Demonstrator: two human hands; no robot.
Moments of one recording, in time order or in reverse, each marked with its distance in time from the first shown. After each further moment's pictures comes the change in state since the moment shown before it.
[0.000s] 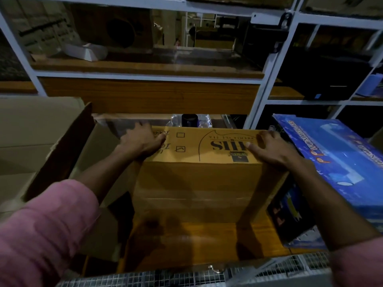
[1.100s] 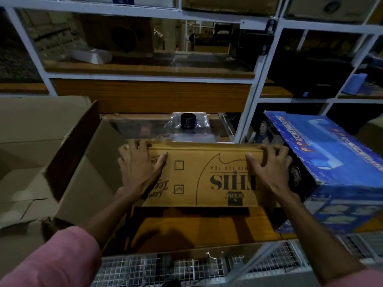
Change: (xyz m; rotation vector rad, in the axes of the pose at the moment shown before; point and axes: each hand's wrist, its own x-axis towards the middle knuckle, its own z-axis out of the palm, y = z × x) left_hand -0.133 0.006 0.048 -0.168 0.424 0.001; right_hand -0.090 0.032 0.054 0.308 0.421 0.012
